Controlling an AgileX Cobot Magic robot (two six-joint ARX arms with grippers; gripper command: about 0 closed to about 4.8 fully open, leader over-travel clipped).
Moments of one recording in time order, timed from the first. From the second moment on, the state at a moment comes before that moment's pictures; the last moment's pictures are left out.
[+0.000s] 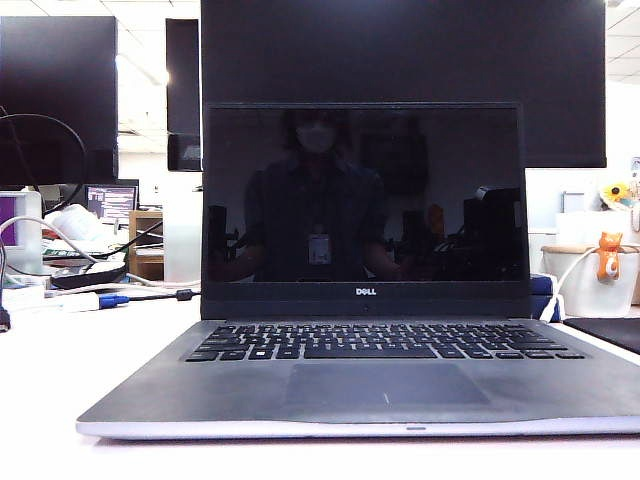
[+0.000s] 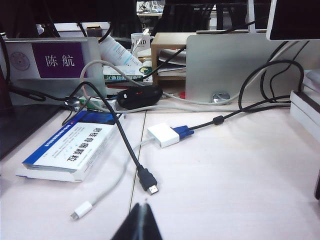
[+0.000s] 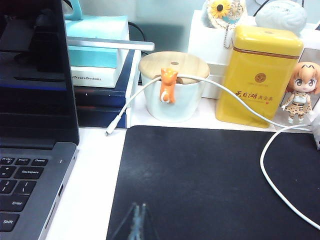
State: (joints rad) left arm -0.06 0.00 0.01 0.00 -0.09 0.05; right arm 0.11 0.00 0.01 -0.15 0.11 -0.05
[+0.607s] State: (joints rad) left arm -0.06 0.01 0.09 -0.01 -0.01 -0.09; right arm 0.11 0.00 0.02 -0.15 0.11 0.06
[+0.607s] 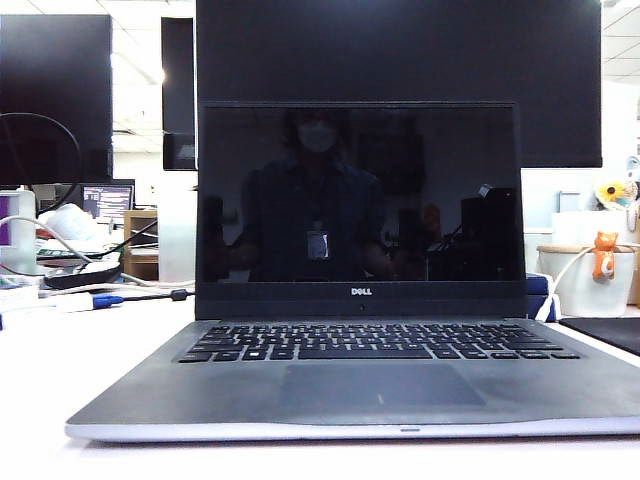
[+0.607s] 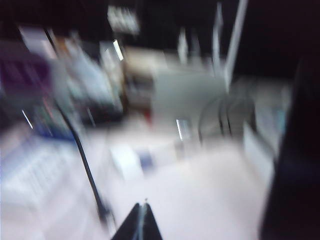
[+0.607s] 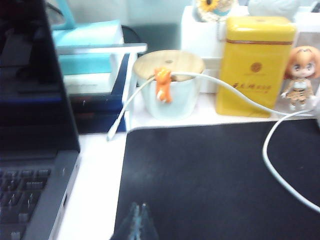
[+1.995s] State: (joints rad) left arm -0.06 1.25 1.39 -0.39 0.45 0.43; right arm 0.11 0.78 0.99 -0.42 -0.20 -0.03
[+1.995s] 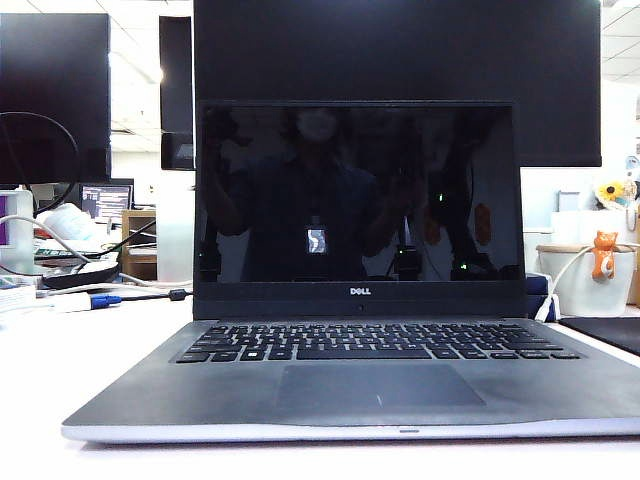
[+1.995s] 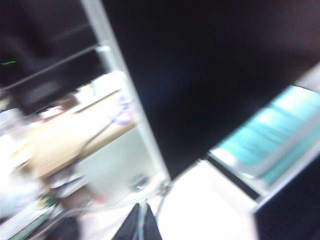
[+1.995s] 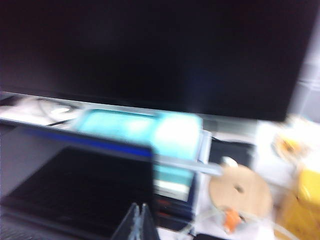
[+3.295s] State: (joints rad) left arm -0.38 1.69 1.76 -0.77 0.11 0.33; right arm 0.11 1.14 1.36 -0.80 -0.55 -0.08
